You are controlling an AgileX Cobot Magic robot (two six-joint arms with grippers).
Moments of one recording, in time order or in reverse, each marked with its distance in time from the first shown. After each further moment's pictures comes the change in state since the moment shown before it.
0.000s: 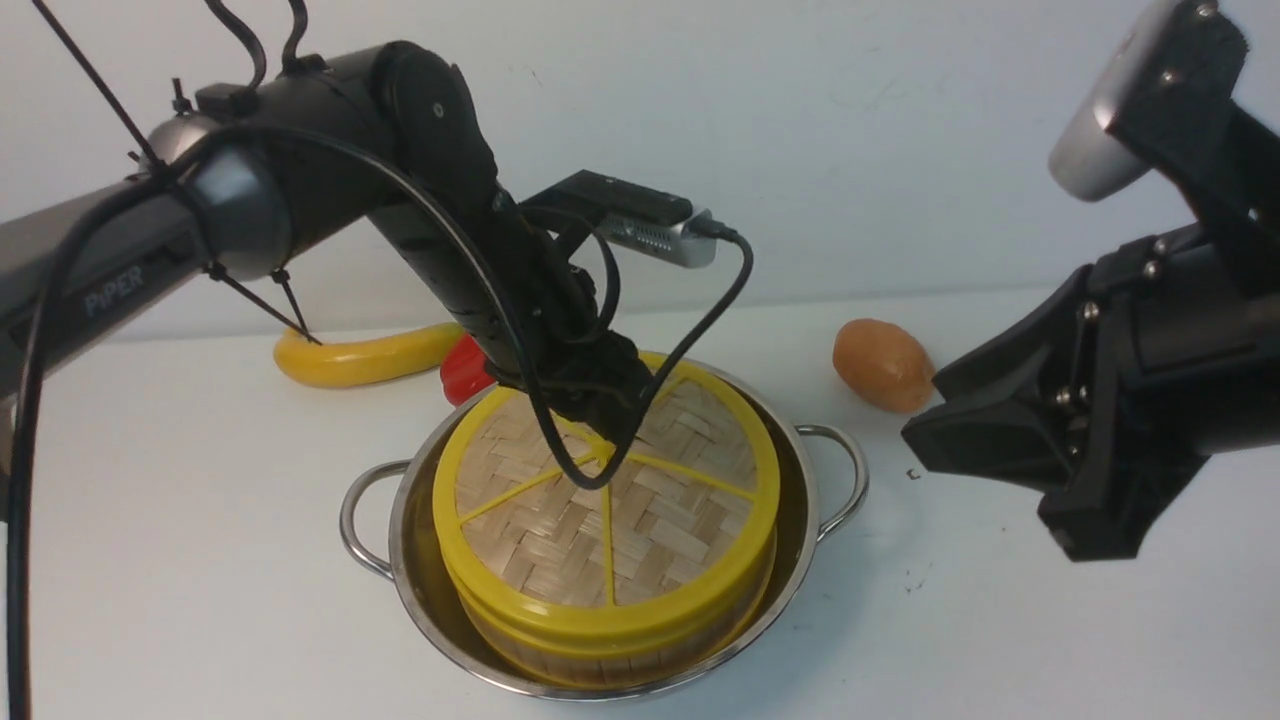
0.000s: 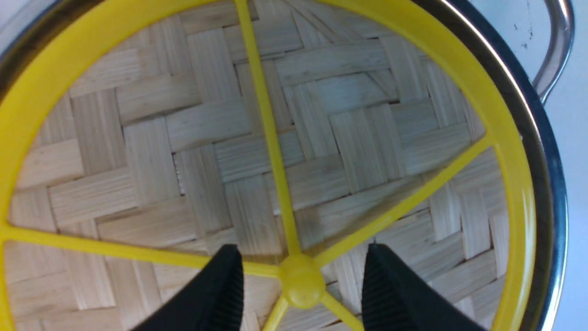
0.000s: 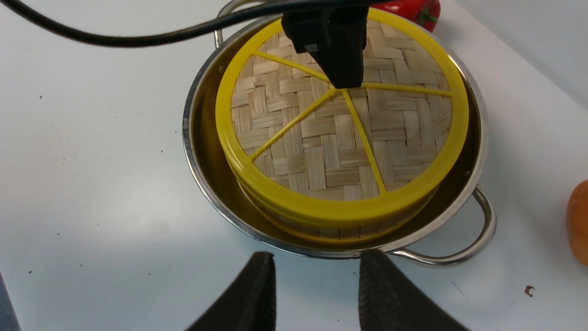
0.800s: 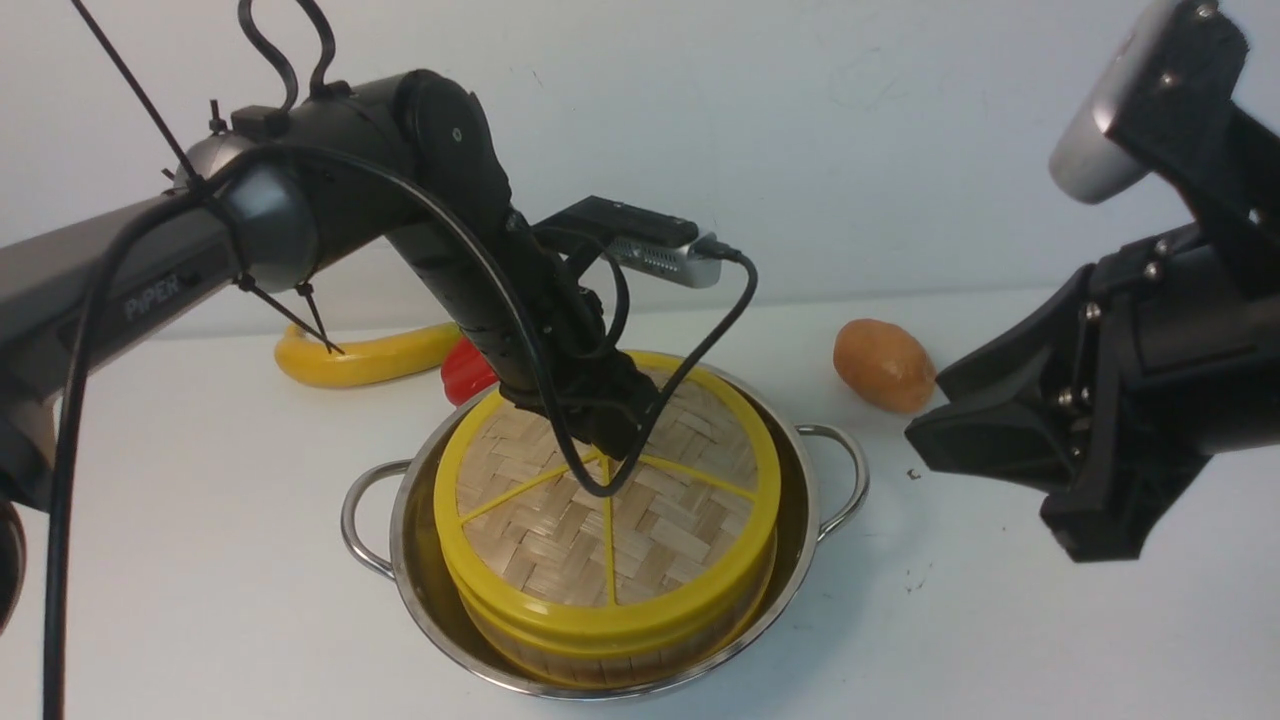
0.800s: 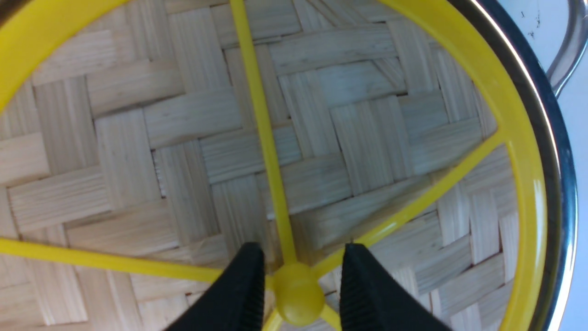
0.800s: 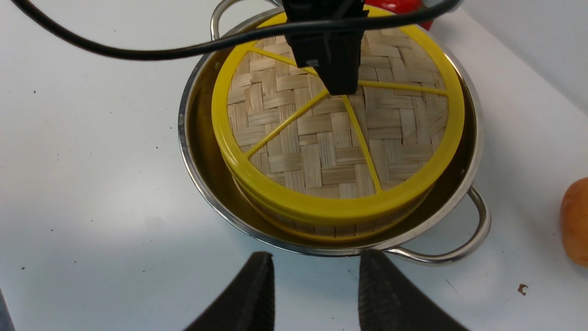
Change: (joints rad) right arm 0.000 0.000 0.000 -0.014 -0.001 0.000; left arm 0.000 0.035 0.002 -0.016 0.010 0.000
